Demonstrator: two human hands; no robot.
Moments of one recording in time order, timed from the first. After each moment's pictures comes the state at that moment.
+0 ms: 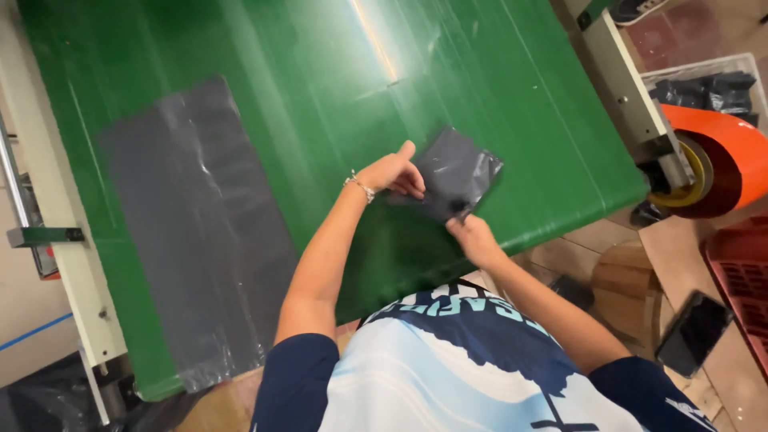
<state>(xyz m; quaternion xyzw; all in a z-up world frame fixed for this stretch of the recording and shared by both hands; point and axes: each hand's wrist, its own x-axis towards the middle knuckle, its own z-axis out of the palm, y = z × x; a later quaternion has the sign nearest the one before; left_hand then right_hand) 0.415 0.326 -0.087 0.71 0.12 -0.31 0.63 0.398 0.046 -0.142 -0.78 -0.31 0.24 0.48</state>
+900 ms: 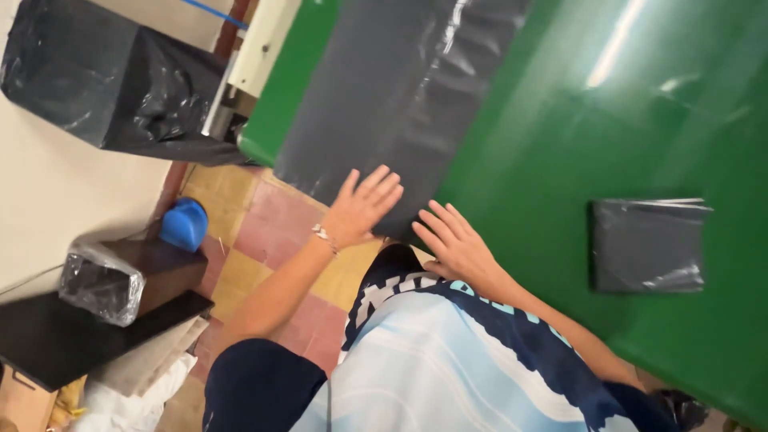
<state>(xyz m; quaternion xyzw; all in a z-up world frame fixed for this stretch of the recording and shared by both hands) 0.000 0.325 -0.038 0.98 0.20 -0.03 0.02 0.246 0.203 -0.069 -0.46 -0.84 0.04 0.30</state>
